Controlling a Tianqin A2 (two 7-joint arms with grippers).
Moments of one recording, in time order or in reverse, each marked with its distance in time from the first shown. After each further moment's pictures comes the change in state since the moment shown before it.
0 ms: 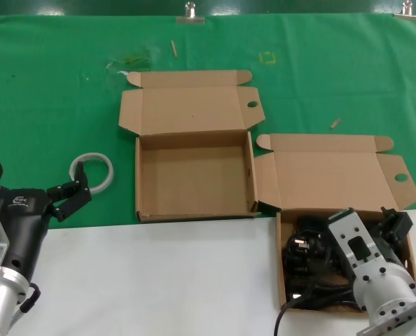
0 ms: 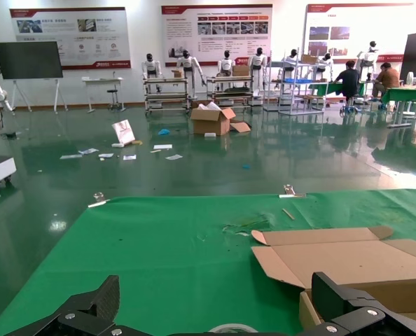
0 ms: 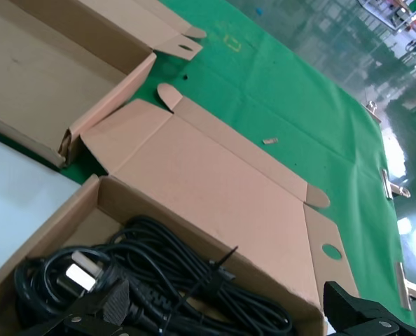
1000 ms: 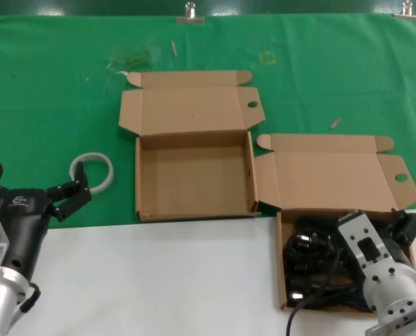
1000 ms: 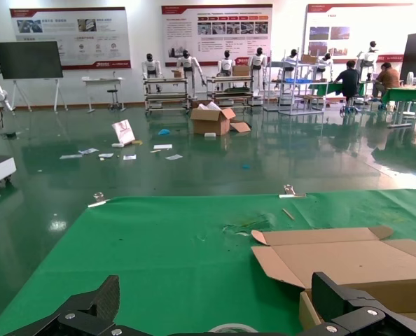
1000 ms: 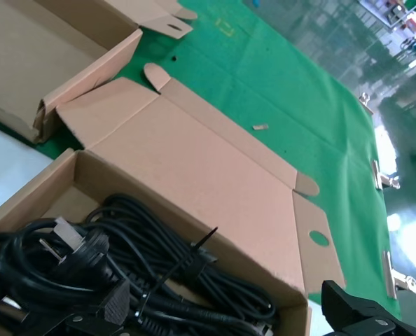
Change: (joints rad) left arm 0.000 0.000 0.000 0.000 0.000 0.000 -0.001; right arm -0.011 0.000 0.049 -0.032 0.000 -0.032 -0.035
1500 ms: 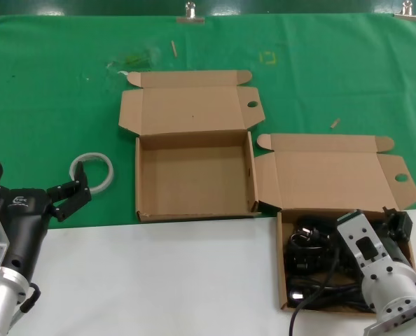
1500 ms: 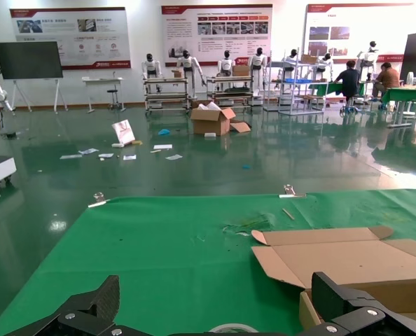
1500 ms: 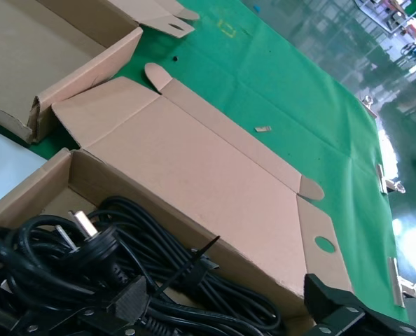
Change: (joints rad) left arm 0.000 0.000 0.000 0.000 0.000 0.000 0.000; right arm 0.023 0.000 0.009 -0.068 0.000 -0.065 0.003
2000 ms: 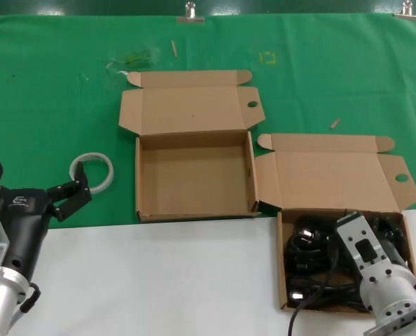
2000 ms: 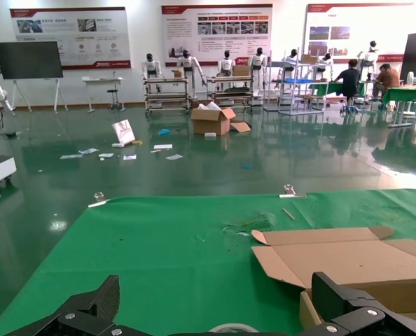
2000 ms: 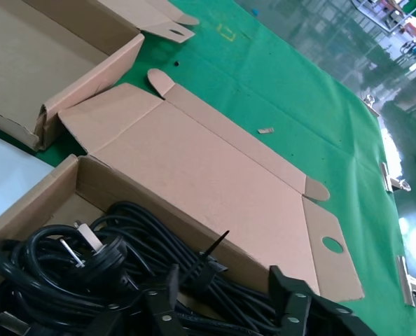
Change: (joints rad) left arm 0.000 0.000 0.000 0.000 0.000 0.000 0.000; right arm -0.008 0.000 -0.002 -0.010 0.000 -0.031 0.032
